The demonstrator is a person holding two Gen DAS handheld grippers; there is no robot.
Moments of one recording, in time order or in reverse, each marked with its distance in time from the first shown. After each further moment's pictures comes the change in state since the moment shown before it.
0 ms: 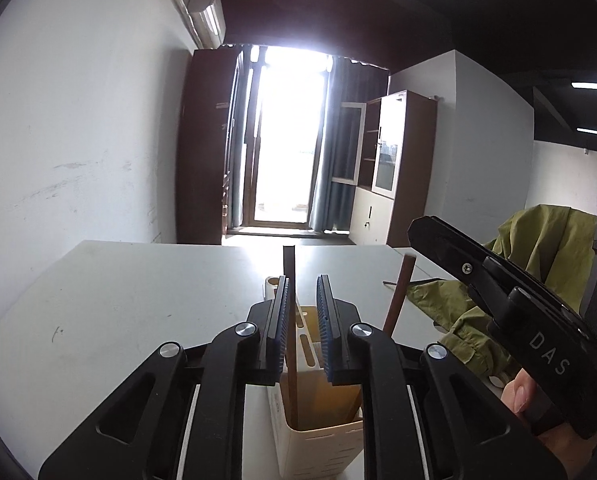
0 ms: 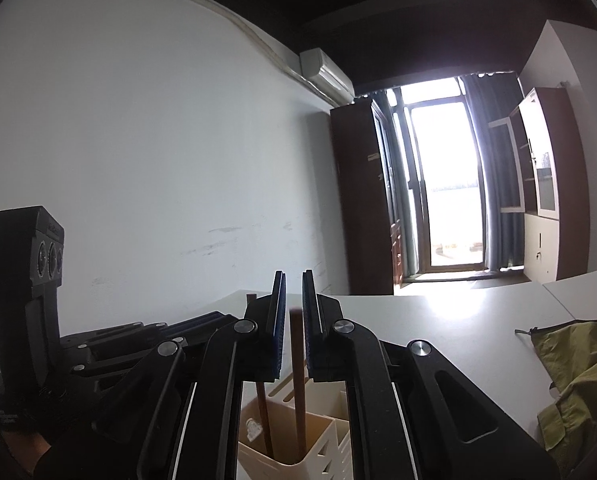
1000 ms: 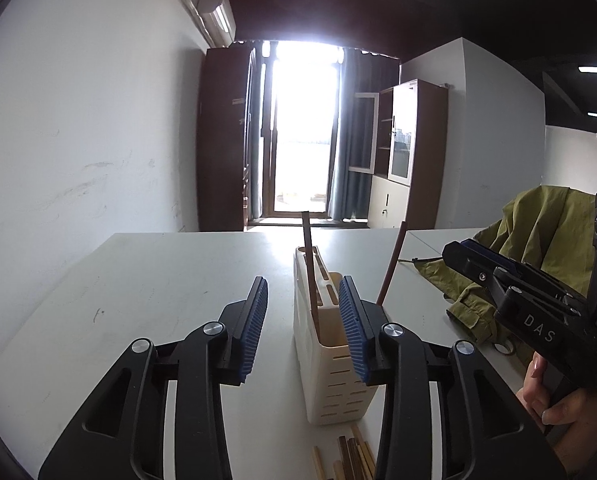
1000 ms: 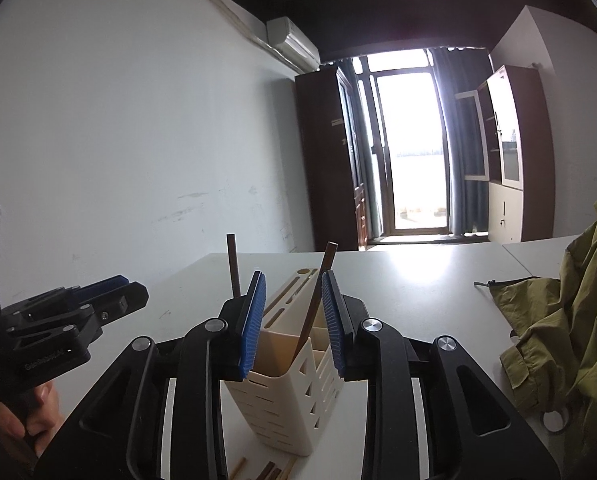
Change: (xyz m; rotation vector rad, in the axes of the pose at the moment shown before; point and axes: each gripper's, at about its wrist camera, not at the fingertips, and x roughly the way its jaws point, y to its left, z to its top) left arm -0.063 0.000 -0.016 0.034 0.054 0.075; right arm -0.027 0.021 -0.017 0.019 0.144 -0.156
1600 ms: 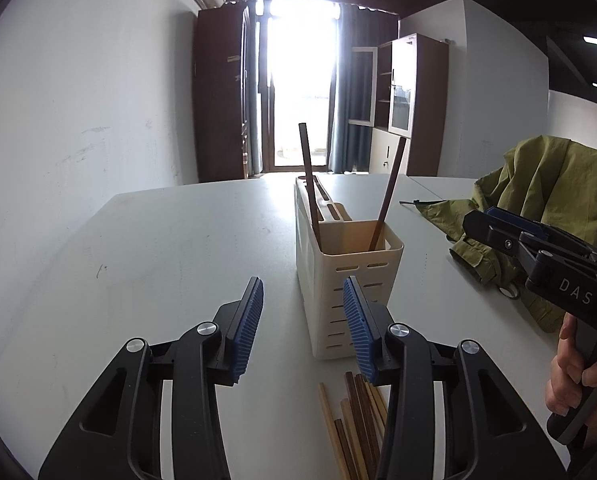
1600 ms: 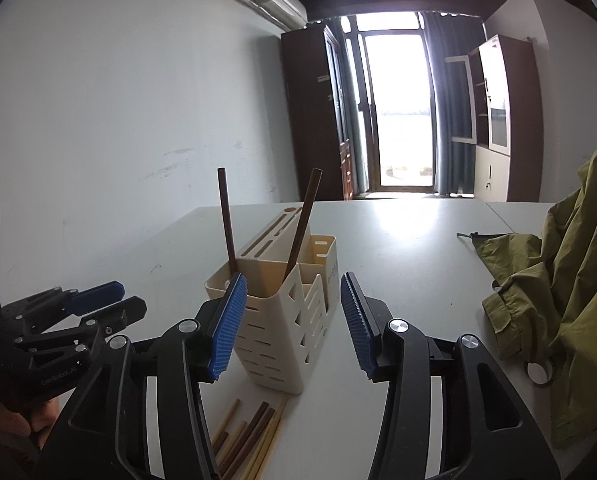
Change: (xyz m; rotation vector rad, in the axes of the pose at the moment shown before) left arm 0.005 0.001 -0.044 0.029 0.180 0.004; right arm -0.012 -0.002 -0.027 0.007 0.176 -0.057
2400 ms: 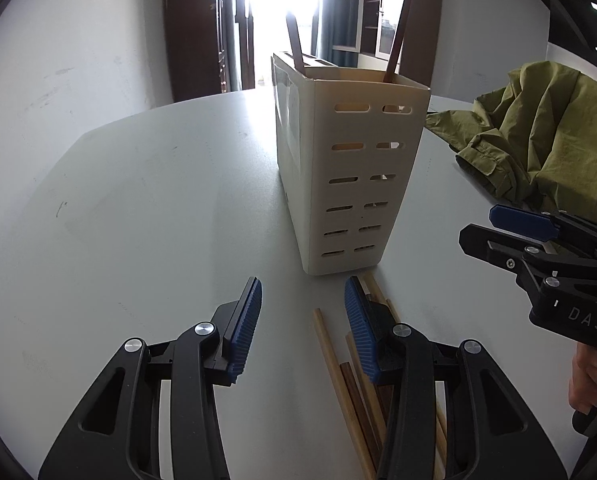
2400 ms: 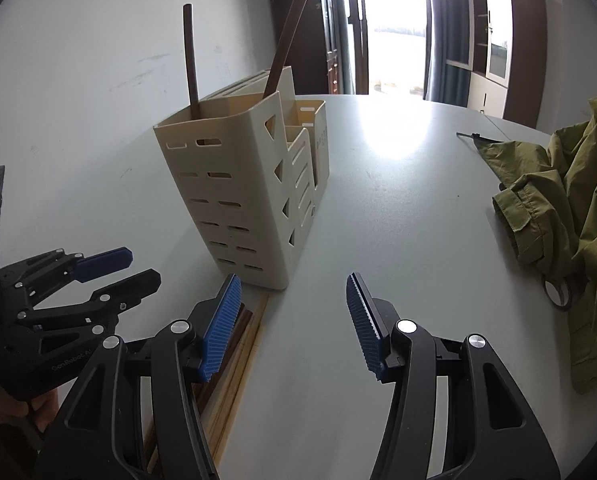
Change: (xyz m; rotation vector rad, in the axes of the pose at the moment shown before) left arm 0.068 0.004 -0.061 0.039 0.275 -0.057; right arm 0.057 -0.005 -0.073 0.005 0.347 -0.064
